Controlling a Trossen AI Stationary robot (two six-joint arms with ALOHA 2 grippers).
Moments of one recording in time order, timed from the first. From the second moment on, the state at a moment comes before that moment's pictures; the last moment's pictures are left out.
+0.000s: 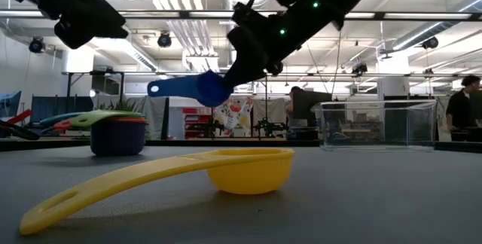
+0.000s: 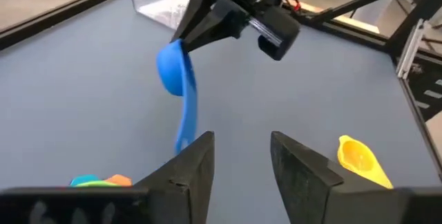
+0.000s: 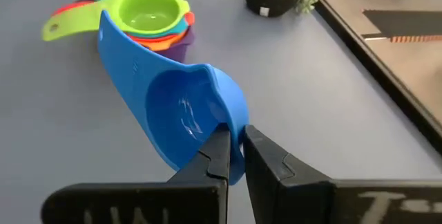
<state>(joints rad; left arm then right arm) -0.53 0.80 0.51 -0.26 -0.67 -0.62 0.00 1.80 1.11 0.13 0.33 0.01</state>
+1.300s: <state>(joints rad) -0.41 0.91 0.51 -0.25 -0.58 -0.62 0.00 1.82 1.24 0.16 0.19 -0.05</state>
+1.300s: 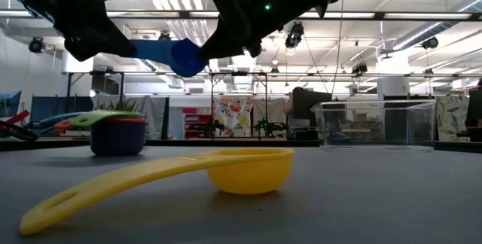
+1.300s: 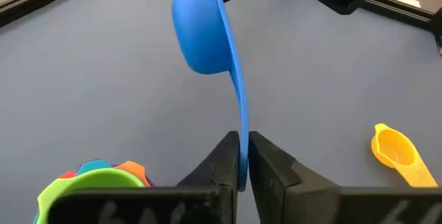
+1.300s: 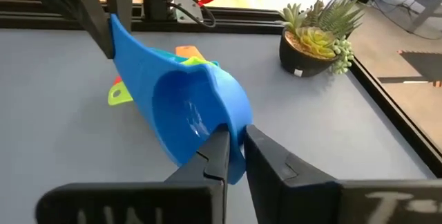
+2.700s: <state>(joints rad) -0.84 0.71 0.39 -0.78 -0.98 -1.73 0.05 1.70 1.21 -0.14 0.18 -0.05</state>
